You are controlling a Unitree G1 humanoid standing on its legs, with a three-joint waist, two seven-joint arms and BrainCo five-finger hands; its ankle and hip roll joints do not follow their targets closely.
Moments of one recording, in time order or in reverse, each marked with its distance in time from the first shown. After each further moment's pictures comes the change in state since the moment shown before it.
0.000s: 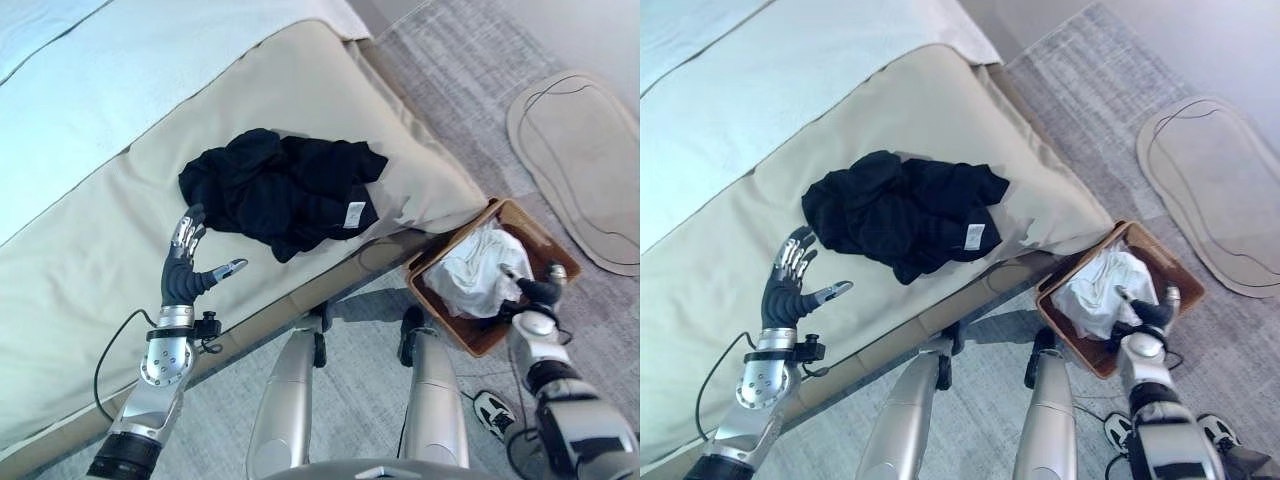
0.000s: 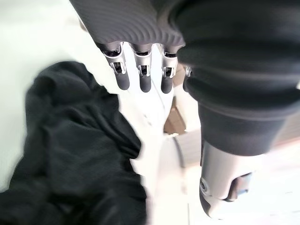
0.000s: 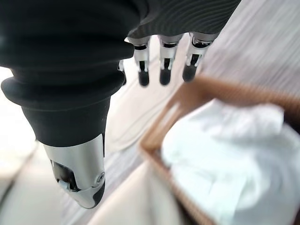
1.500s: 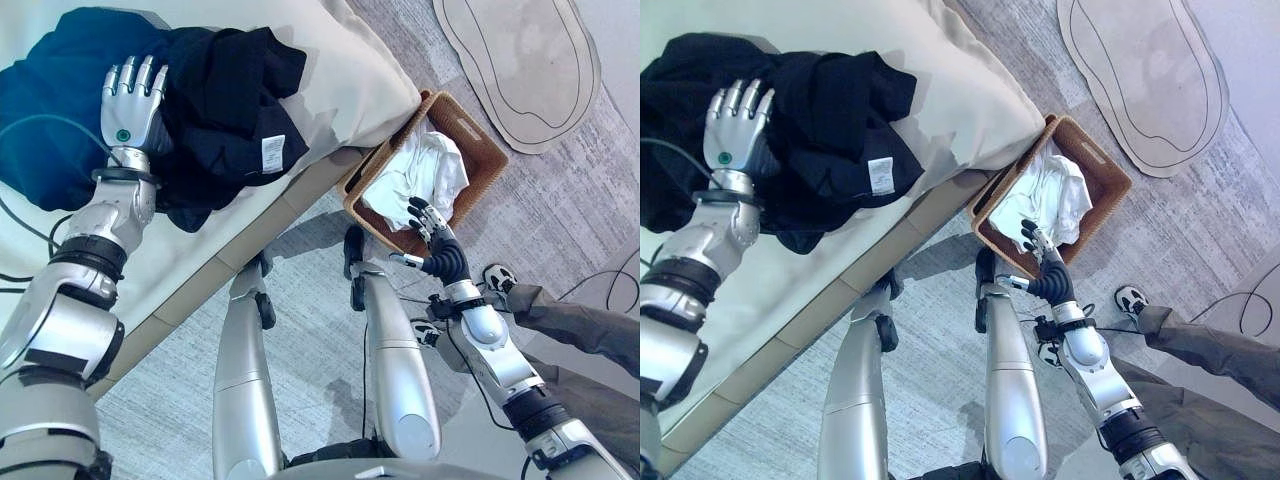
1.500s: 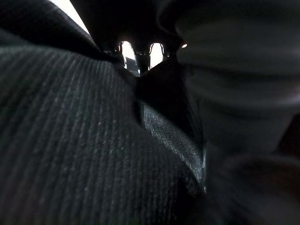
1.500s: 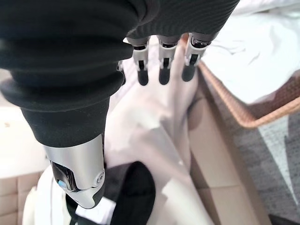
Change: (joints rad) left arm -1.025 0.328 -0.459 0.744 0.765 0.376 0.274; right arm 0.115 -0.049 0.264 -0.602 -0.054 -0.126 0.311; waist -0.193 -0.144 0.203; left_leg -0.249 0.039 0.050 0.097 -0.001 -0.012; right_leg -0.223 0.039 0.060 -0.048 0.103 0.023
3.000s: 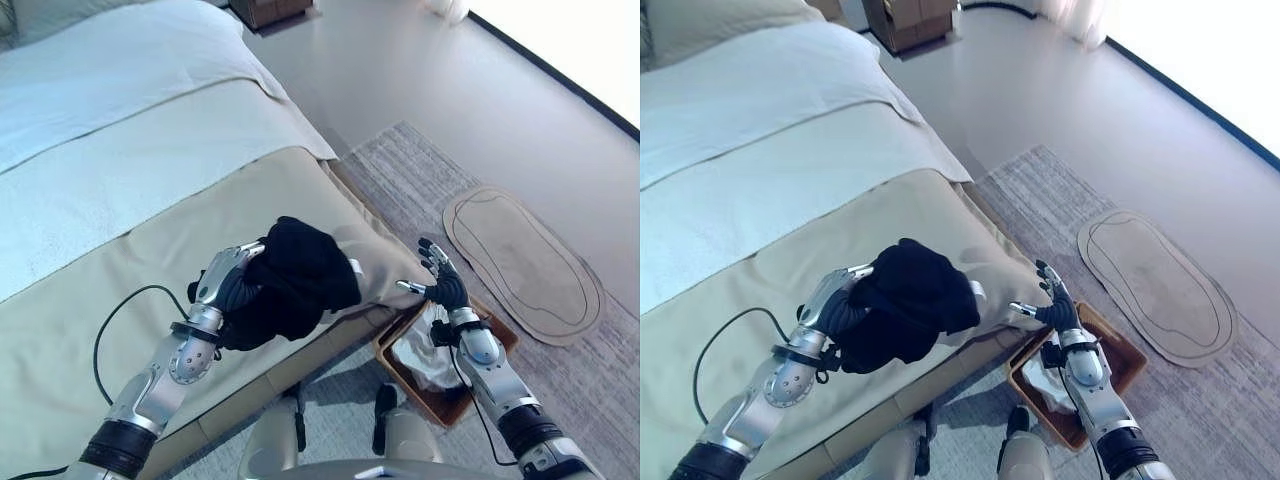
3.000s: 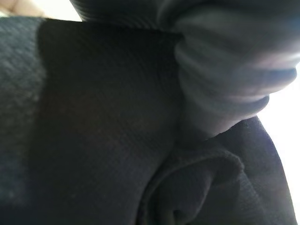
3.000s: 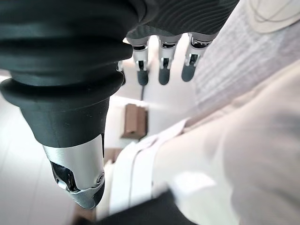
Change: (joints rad) left arm 1.032 -0.214 0.386 -1.047 -0.192 -0.304 -0.362; right arm 0.048 0.077 -0.062 0.185 -0.164 0.084 0.000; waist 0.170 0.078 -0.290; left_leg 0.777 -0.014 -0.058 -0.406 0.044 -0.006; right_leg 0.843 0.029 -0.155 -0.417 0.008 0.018
